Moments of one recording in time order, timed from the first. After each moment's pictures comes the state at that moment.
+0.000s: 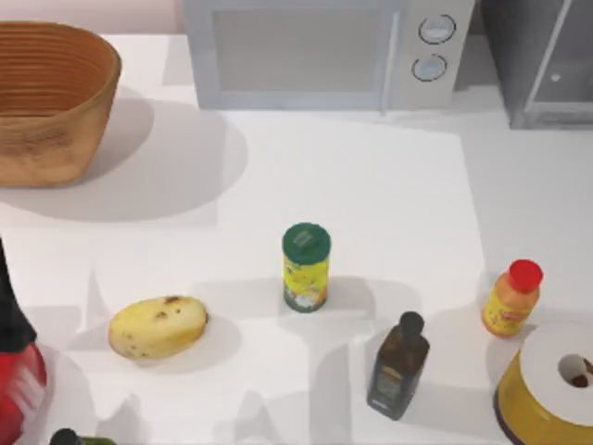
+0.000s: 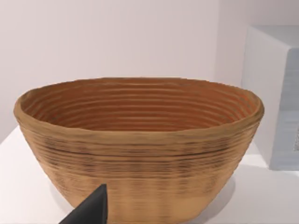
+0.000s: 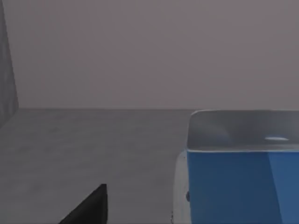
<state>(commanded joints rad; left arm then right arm) 0.00 0.00 0.00 0.00 0.00 0.00 -0.21 2.44 1.29 1.15 -0.17 0.01</state>
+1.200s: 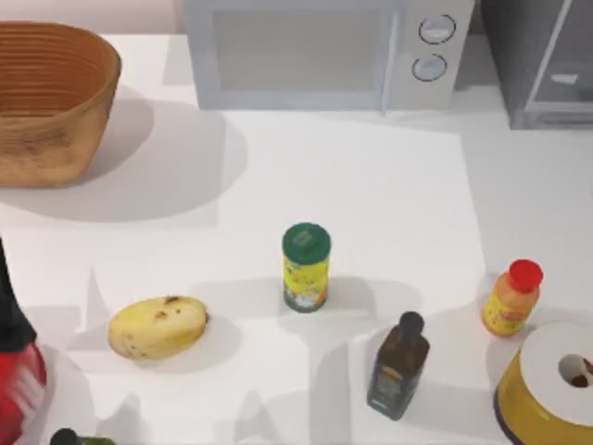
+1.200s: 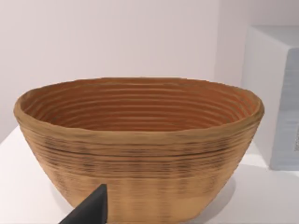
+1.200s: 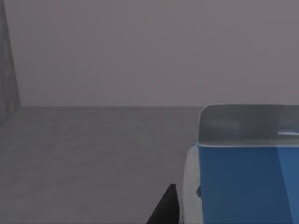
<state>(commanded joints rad) 0.00 0.00 0.00 0.00 0.00 0.00 -0.21 2.44 1.29 1.15 -0.17 0.01</state>
